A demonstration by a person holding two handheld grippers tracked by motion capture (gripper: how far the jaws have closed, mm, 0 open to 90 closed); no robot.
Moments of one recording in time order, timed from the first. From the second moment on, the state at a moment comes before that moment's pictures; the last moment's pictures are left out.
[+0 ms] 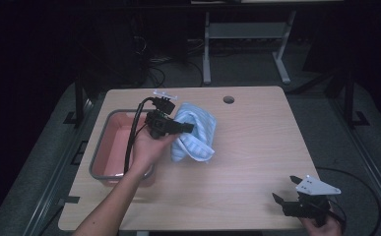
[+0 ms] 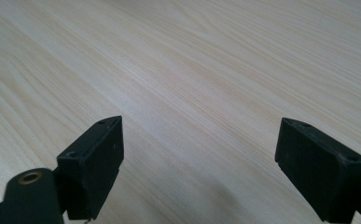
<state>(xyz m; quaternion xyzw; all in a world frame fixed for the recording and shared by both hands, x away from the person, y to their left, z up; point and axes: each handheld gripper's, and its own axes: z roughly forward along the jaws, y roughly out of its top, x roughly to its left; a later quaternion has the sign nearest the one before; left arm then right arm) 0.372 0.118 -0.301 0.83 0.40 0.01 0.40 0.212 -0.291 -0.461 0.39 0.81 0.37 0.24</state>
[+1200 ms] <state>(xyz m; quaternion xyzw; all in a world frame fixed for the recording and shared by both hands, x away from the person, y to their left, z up) 0.391 0.053 -0.339 0.85 0.38 -0.02 0.37 0.212 -0.293 -0.457 0.39 0.80 0.38 0.24</state>
